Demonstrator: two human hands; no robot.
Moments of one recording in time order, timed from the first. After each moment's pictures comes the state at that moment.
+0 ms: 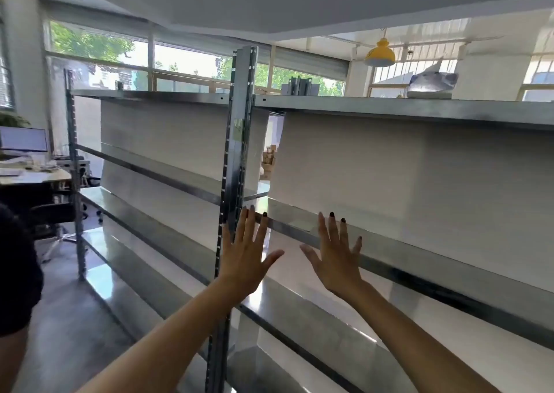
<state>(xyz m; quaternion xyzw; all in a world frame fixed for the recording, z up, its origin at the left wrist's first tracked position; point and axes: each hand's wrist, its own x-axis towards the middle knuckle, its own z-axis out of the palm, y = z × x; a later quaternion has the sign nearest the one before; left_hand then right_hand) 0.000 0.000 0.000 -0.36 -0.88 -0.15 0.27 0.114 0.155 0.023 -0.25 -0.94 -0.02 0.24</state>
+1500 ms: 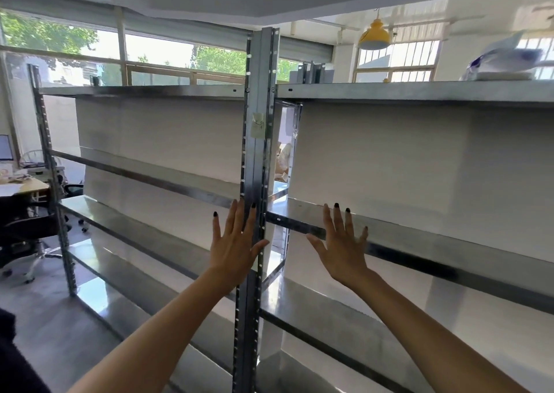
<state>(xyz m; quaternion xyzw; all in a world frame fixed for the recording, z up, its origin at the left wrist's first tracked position) -0.170 -0.065 -0.001 -0.40 -0.86 -0.14 0.29 -0.016 0.103 0.026 -0.29 -0.92 -0.01 0.25</state>
